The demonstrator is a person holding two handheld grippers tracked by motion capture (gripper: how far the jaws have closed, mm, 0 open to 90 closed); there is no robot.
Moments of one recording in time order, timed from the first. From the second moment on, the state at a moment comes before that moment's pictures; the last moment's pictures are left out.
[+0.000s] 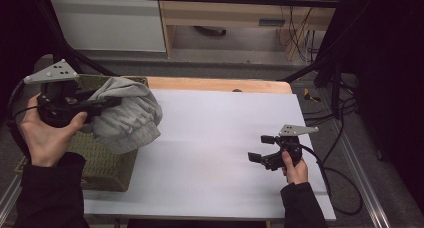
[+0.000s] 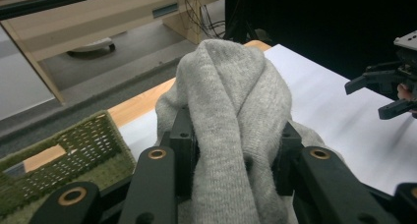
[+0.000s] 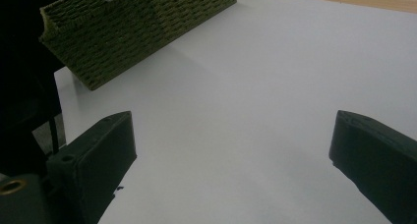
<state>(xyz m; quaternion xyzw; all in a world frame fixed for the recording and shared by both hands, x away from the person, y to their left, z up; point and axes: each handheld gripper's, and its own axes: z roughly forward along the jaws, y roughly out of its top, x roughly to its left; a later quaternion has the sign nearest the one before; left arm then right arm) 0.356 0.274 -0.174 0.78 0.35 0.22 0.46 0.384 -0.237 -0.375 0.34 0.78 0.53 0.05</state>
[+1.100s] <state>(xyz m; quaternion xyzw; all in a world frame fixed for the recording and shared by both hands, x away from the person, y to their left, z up) 0.374 0.213 -0.191 0.81 0.32 0.18 0.47 0.384 -0.237 -0.375 0.34 0.78 0.53 0.05</state>
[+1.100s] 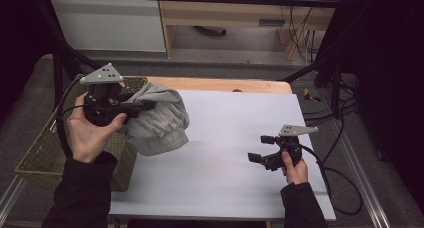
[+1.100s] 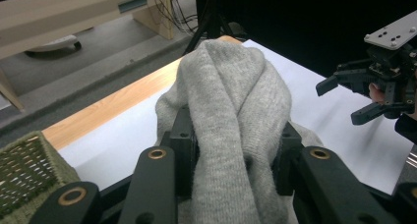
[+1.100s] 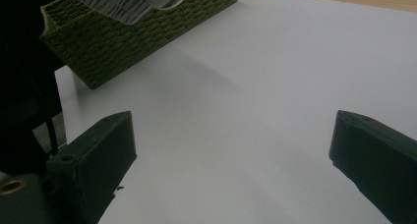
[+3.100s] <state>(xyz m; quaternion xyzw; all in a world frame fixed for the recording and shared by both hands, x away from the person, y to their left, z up) 0.402 0.147 -0.264 0.83 0.30 0.13 0.45 0.384 -0.237 -0.375 0.34 0.78 0.53 0.05</state>
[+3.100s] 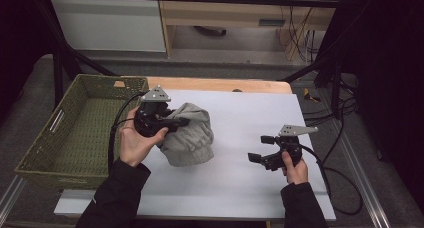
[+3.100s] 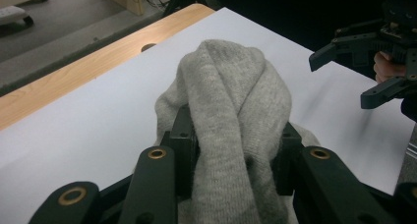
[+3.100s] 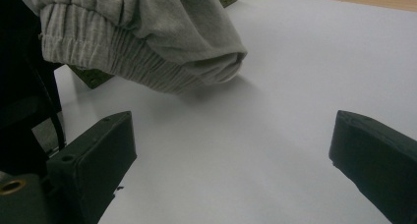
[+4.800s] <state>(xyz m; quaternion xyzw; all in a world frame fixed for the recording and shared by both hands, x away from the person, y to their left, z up) 0.409 0.130 -0.325 0.84 0.31 0.12 0.43 0.384 -0.237 -0.375 0.34 0.78 0.52 0.05</state>
